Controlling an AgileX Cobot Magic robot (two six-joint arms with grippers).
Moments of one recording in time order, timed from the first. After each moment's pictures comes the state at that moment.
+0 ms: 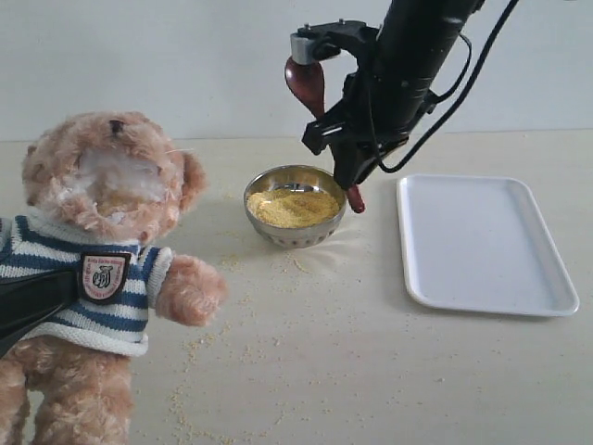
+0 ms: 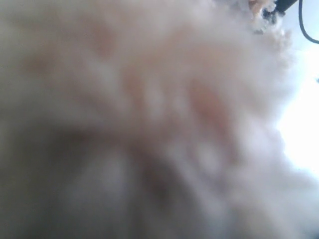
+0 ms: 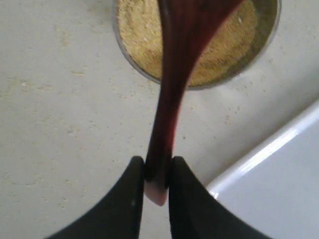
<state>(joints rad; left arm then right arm) 0.22 0.94 -0.17 -1.72 0.91 1.78 0.48 1.97 -1.75 0.25 1.19 -0.34</state>
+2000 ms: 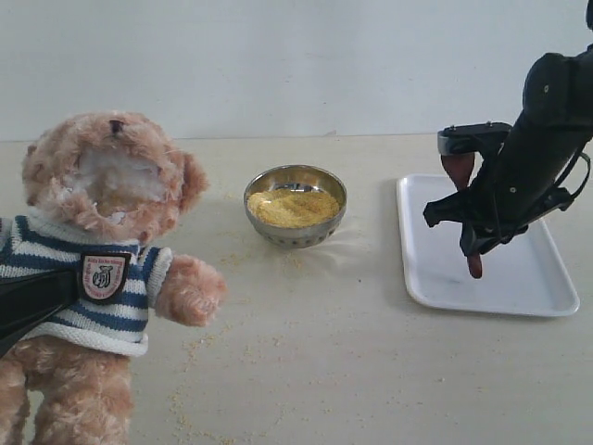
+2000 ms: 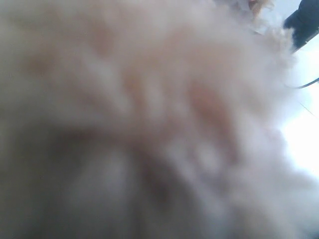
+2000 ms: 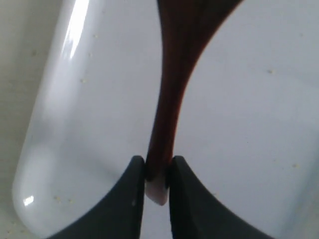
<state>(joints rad) 0.22 0.94 -0.17 -1.72 0.91 1.78 0.20 1.99 -1.31 0.14 0.75 -0.15</state>
